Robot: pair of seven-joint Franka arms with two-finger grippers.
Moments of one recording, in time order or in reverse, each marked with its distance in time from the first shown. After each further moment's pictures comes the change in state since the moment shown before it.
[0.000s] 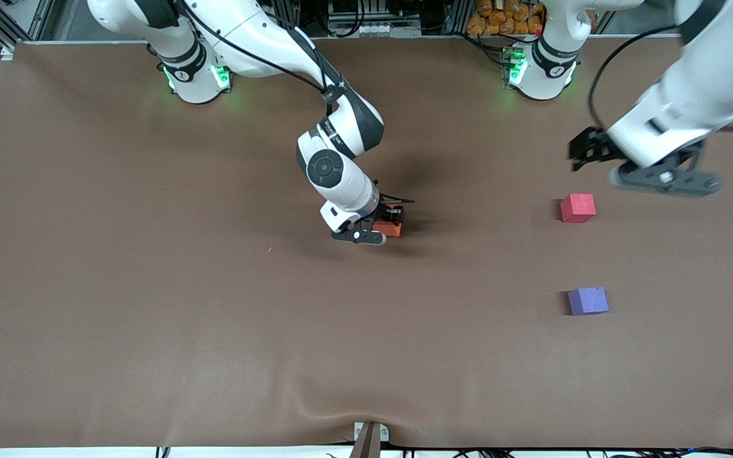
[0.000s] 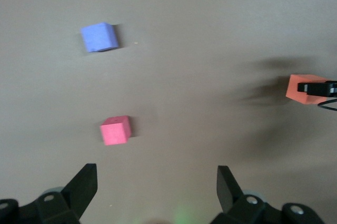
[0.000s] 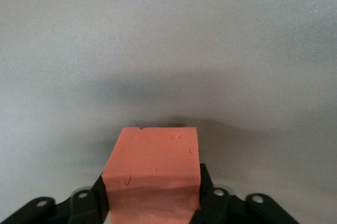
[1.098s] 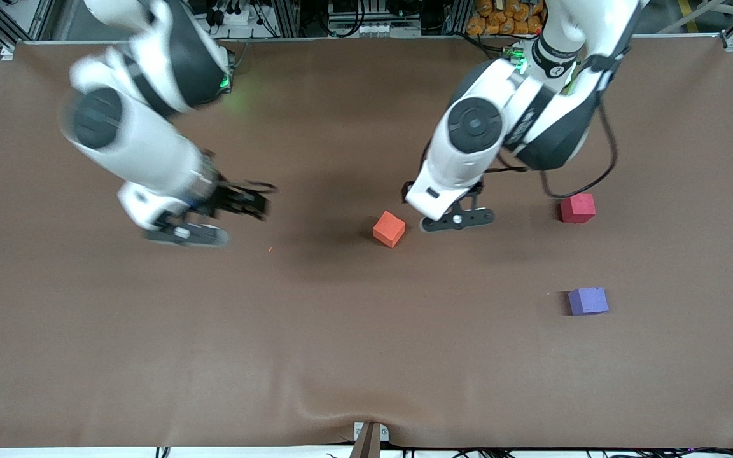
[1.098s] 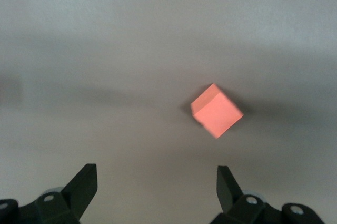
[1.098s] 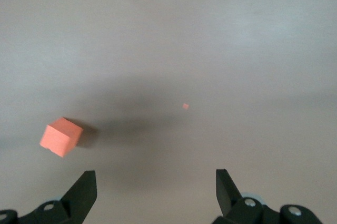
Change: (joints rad) left arm -0.315 0.331 -0.073 0.000 0.000 0.304 -0.777; right arm -0.407 -0.513 -0.036 0.071 -0.351 -0.771 -0.216
